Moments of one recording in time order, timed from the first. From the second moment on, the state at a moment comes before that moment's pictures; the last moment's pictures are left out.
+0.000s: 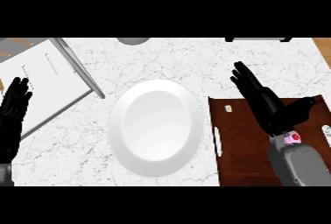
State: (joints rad) left arm -0.01 0.50 -0.01 -1.66 0.16 0.29 0.09; right arm -0.28 -0.25 0.13 -1.53 -0.23 0.06 0.12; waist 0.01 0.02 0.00
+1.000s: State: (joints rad) left arm -0.09 0.44 -0.04 -1.54 0.21 0.17 0.14; right arm -0.06 -0.63 -0.22 -1.10 -0.10 0.41 -0.68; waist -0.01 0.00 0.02
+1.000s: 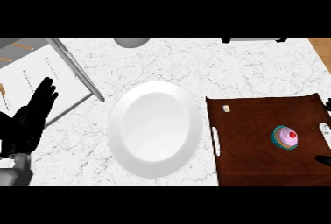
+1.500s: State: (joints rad) left arm -0.14 0.40 -0.04 -1.49 0.17 0.16 0.14; right arm -0.09 -0.75 -0.16 -1.04 0.08 0.38 -0.73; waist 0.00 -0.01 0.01
